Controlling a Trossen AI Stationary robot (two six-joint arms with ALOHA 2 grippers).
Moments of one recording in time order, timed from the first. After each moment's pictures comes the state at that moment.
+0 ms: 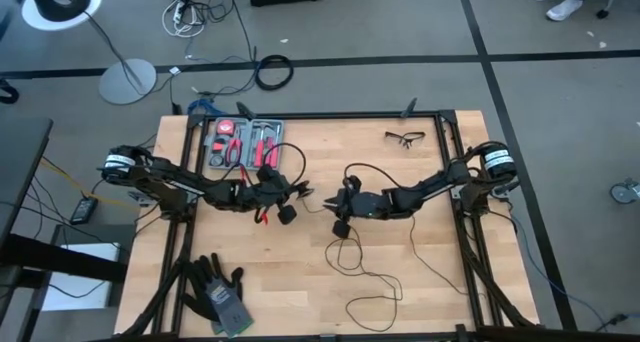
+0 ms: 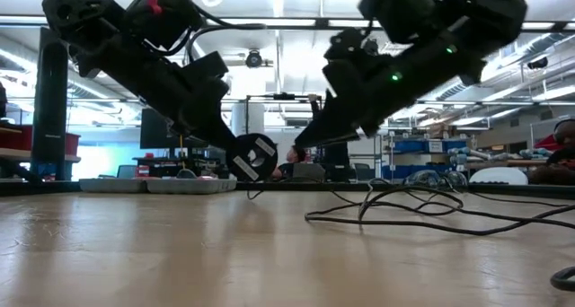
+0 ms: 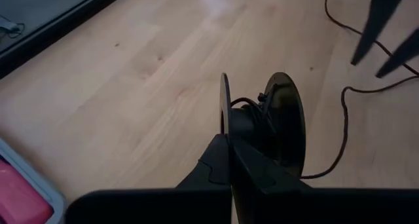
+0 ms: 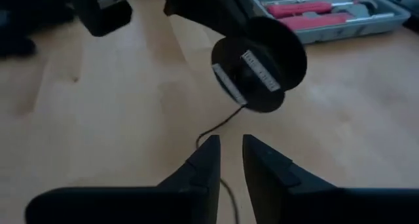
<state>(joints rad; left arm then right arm) -0.05 1.47 0.53 0.32 -0.49 -0.30 0.15 1.76 0.74 0.52 0.41 0.25</state>
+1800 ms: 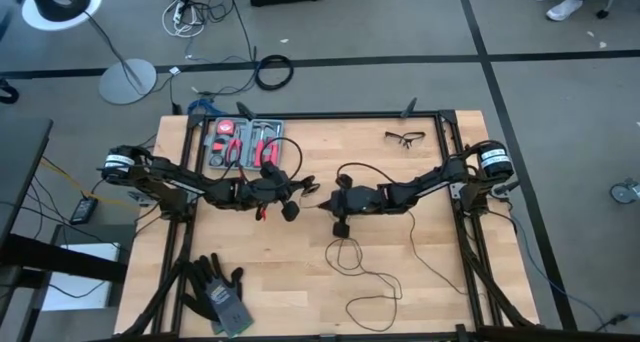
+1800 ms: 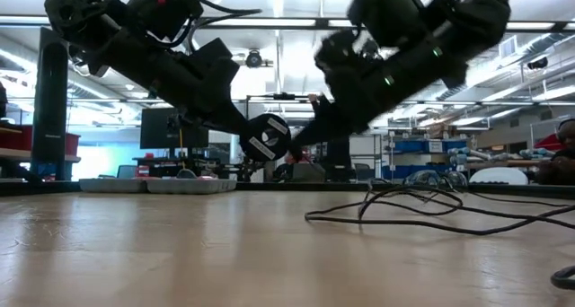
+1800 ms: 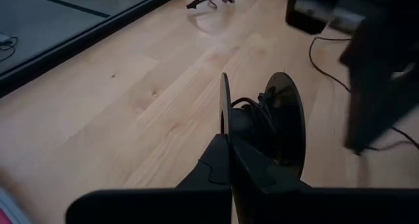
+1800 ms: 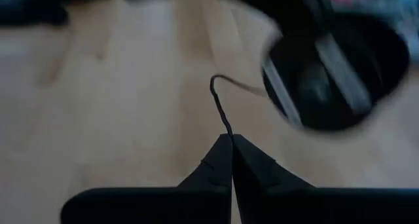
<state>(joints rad) -0.04 1.47 0.54 0.45 -0.48 -0.30 0.11 1.78 0.81 0.48 0.24 0.04</state>
